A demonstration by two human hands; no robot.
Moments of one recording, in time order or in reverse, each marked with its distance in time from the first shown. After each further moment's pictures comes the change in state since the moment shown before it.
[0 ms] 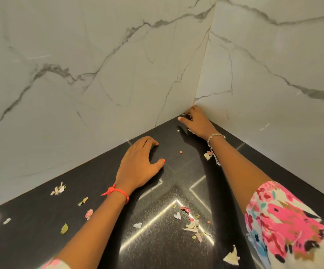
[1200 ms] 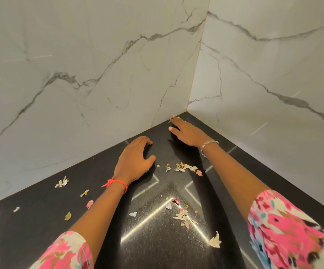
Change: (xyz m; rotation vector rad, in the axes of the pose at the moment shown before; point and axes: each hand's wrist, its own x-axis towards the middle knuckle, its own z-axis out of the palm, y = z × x) left_hand -0.001 0.007 -0.008 -0.075 -0.042 -0.072; right_hand -0.045 -0.040 -0.017 -0.256 -0.415 -0.035
